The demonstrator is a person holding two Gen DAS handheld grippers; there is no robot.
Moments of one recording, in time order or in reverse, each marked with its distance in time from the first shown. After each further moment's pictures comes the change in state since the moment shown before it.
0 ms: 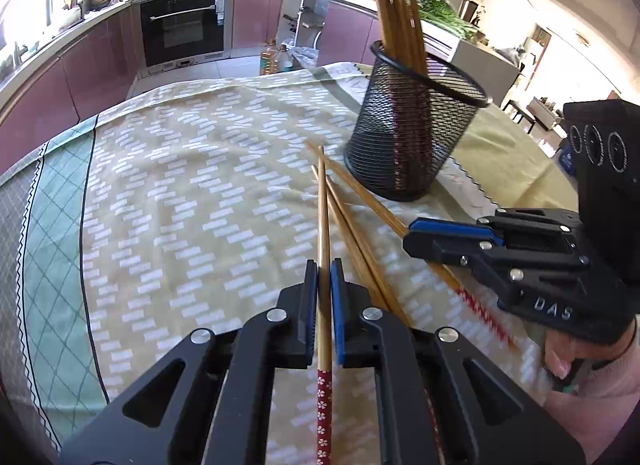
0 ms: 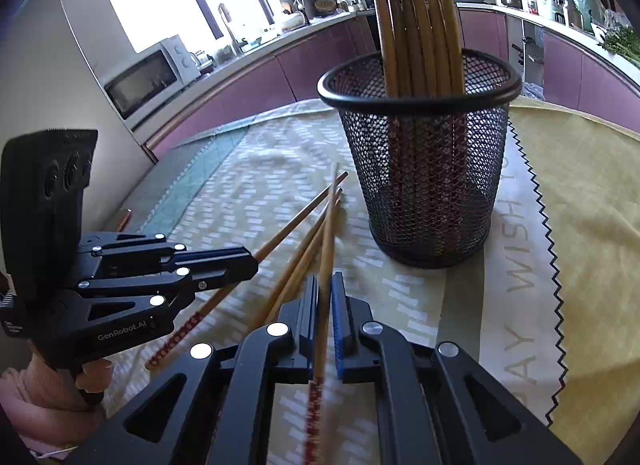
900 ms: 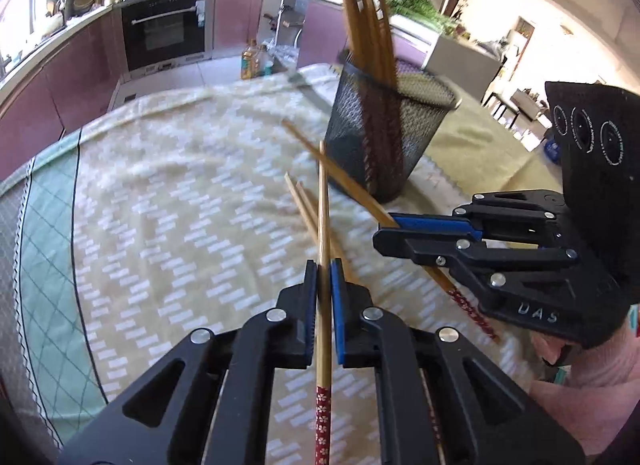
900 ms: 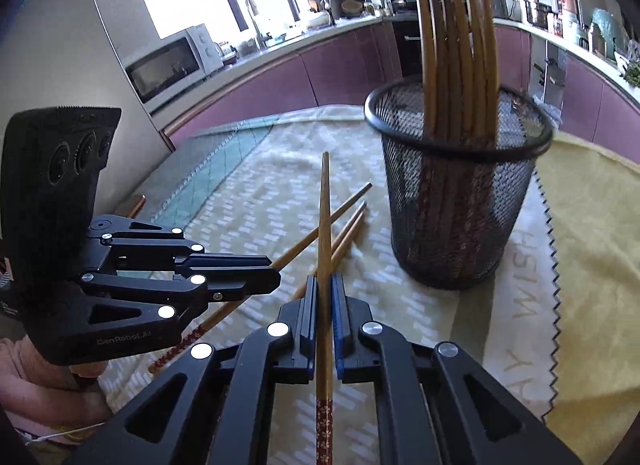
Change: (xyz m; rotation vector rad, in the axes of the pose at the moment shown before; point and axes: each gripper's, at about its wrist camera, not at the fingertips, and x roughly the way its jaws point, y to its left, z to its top) left arm -0.012 -0.011 0.015 0.038 0.004 -0.060; right arm -0.013 0.013 0.013 -0.094 -0.023 0.011
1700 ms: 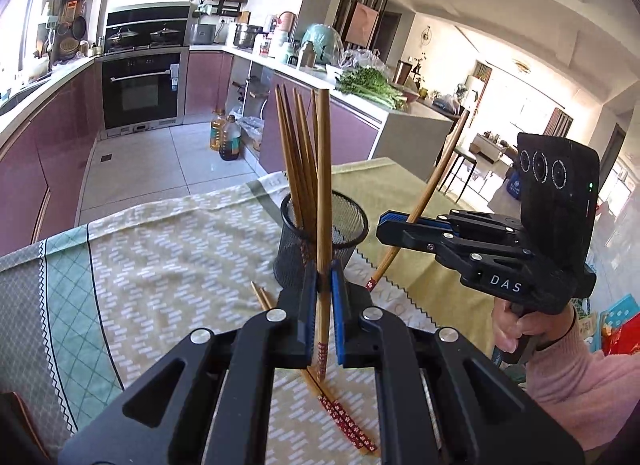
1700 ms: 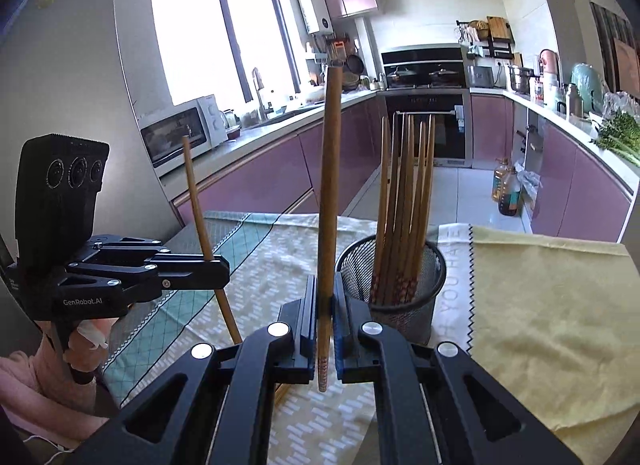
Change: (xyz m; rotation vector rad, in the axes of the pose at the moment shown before) left arm -0.092 -0.019 0.041 0.044 -0.241 -0.115; right arm -0.087 -0.006 0.037 -0.044 -0.246 -0.045
